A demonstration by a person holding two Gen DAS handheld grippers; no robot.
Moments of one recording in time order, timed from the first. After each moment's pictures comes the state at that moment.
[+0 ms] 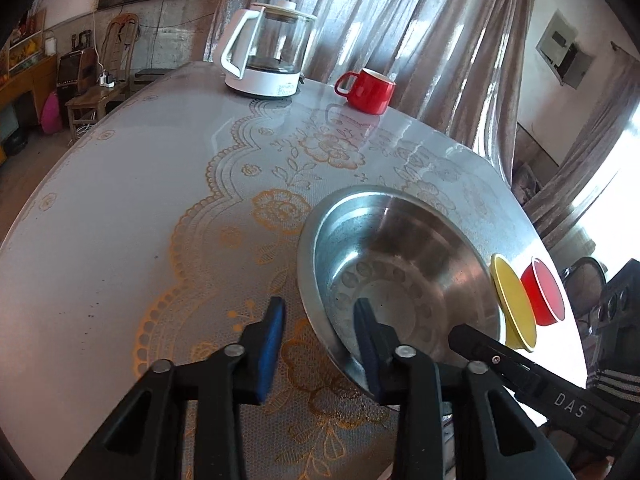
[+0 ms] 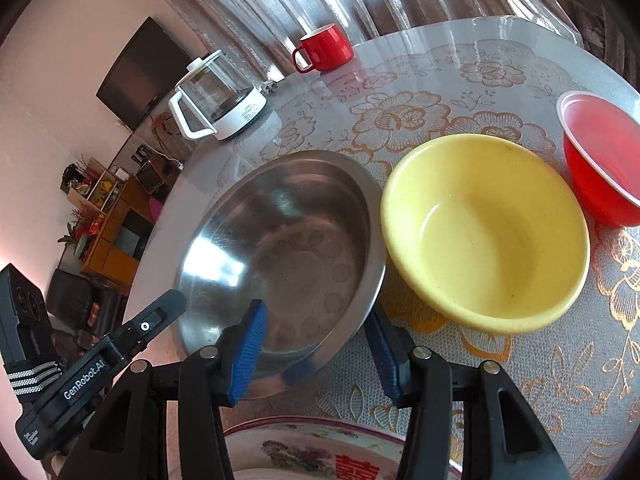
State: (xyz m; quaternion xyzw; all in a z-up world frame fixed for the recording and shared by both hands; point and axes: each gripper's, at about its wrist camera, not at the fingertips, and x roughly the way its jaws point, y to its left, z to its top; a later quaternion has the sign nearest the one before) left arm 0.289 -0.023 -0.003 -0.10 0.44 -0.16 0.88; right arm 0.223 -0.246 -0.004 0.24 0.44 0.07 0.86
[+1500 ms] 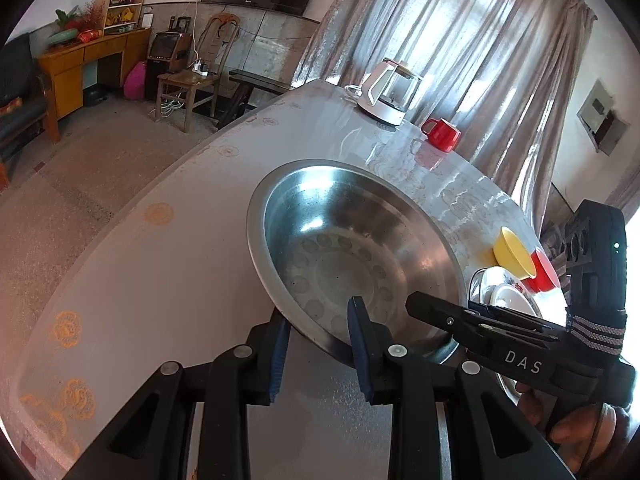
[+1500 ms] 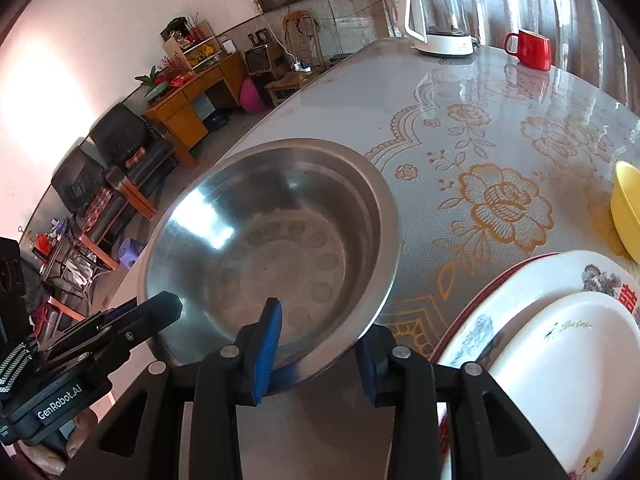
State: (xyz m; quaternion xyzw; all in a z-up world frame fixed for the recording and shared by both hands) left arm 0.068 0.142 -0.002 -0.19 0.40 -0.04 0.90; right arm 0.122 -0.053 -0.003 0.02 0.47 0.26 0.84
